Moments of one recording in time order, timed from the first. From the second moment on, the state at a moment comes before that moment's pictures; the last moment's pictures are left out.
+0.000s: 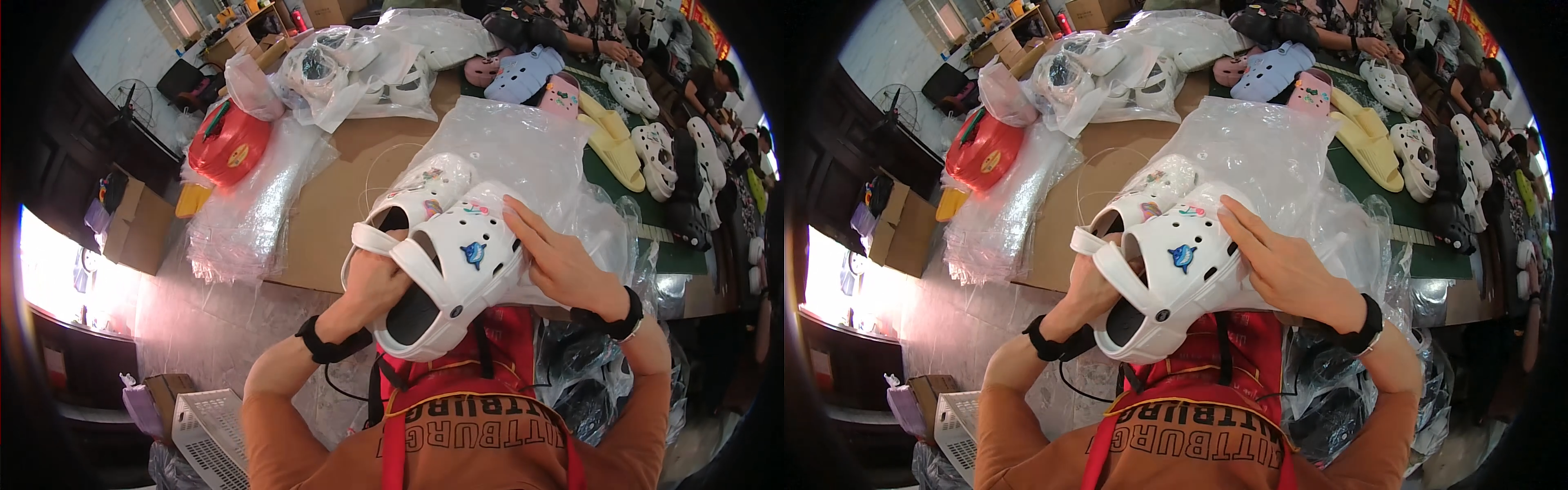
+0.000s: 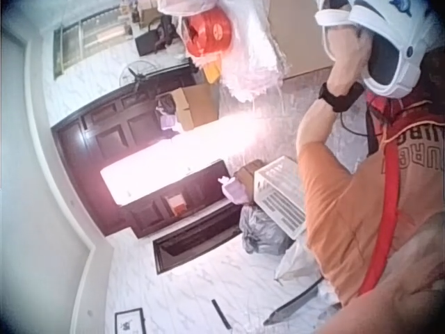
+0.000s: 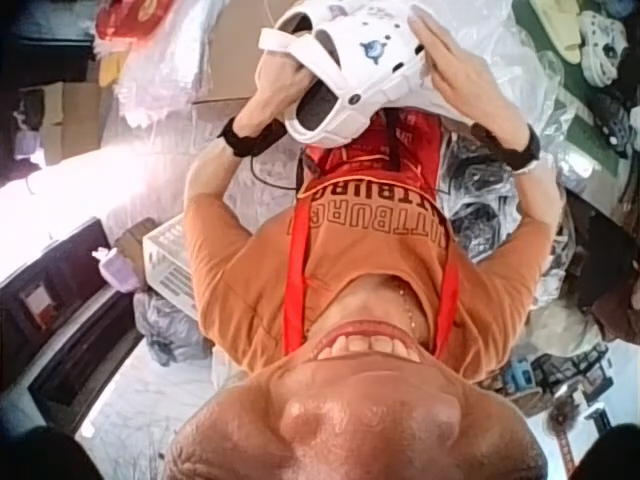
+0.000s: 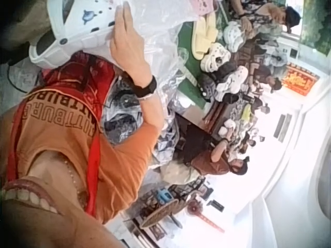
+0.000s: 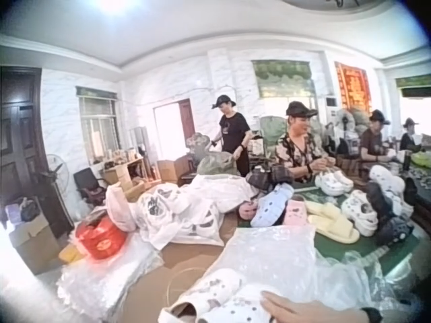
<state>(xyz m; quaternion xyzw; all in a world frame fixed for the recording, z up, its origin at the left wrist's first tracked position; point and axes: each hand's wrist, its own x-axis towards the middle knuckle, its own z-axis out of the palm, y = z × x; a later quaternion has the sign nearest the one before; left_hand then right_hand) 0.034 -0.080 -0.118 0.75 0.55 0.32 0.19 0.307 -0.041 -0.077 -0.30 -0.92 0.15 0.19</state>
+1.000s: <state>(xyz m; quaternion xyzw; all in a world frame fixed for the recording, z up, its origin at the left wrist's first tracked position) 0.083 -0.036 -0.166 0.71 0.62 0.27 0.17 0.287 -0.052 -0.160 -0.32 -0.89 0.10 0.32</state>
